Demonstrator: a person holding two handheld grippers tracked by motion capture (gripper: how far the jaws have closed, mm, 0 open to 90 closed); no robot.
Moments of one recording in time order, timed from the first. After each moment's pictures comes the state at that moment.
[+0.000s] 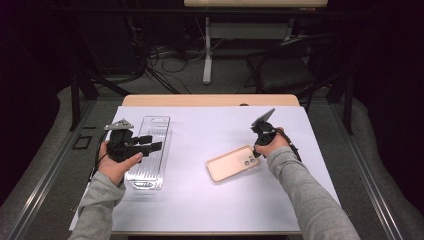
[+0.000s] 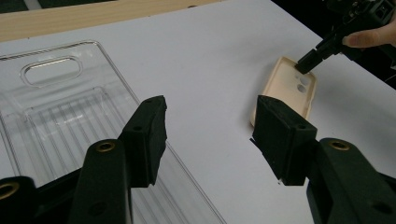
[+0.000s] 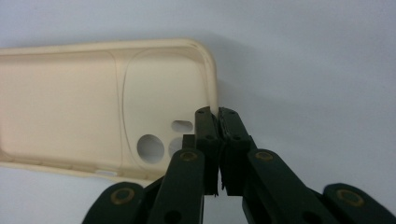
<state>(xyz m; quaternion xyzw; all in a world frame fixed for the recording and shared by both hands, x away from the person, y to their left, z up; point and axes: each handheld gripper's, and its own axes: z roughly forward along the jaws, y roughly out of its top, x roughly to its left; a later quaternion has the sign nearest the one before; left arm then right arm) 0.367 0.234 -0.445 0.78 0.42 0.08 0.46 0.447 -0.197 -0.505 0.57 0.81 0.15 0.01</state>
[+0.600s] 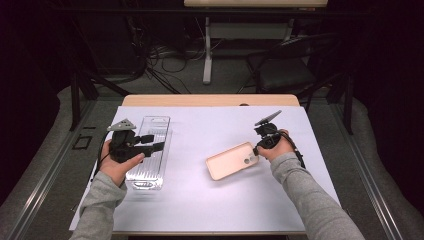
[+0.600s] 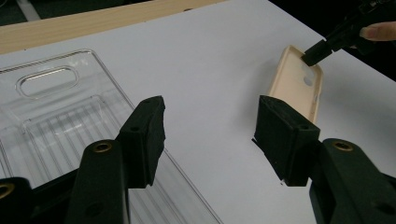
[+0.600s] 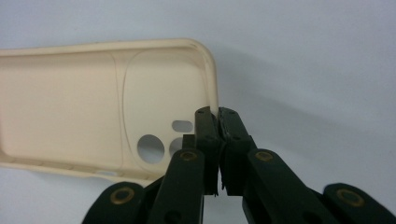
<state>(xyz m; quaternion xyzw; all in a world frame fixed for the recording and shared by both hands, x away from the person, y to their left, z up) 0.368 0.229 -0.446 0.79 0.40 0.09 0.46 0.426 -0.202 -0.492 0.55 0.80 0.21 0.05</state>
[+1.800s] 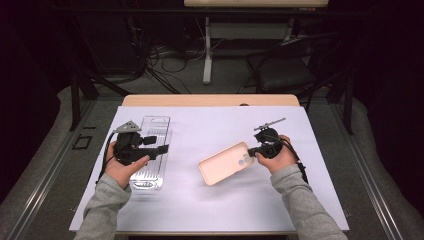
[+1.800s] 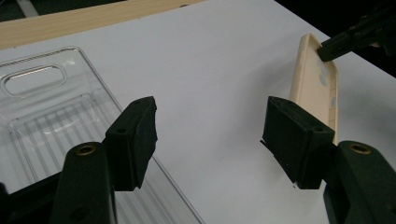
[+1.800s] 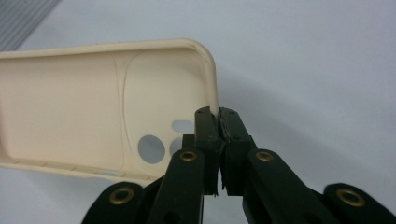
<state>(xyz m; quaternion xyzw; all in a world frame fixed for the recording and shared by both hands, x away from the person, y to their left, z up) 0.362 0.216 -0.446 0.79 0.40 0.09 0.46 0.386 -0.193 -0.474 0.50 0.81 0.30 0.09</state>
